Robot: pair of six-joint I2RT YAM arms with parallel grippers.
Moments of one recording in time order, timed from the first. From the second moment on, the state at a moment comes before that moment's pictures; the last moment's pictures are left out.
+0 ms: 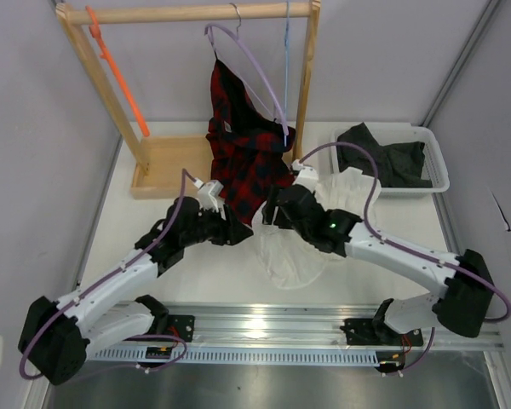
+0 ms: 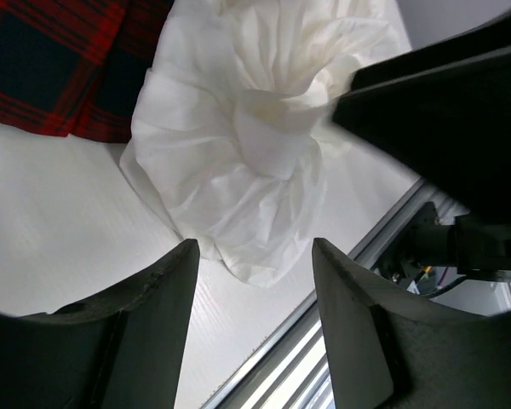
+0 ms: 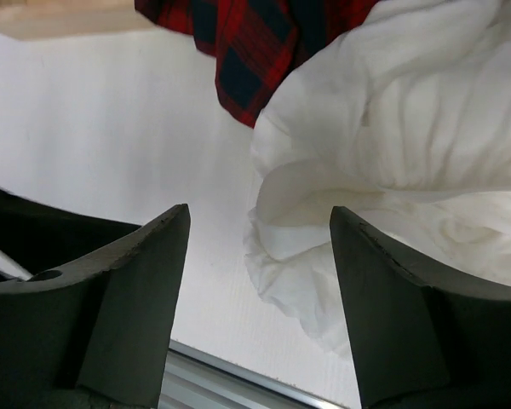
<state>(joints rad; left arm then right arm) -0.56 0.94 0.58 -0.07 0.33 -0.60 0.97 1.39 1.09 -0.34 0.44 0.79</state>
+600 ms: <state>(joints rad) -0.70 1.23 0.82 -0.09 0.11 -0.60 0.80 1.05 0.88 -0.60 0.52 0.83</state>
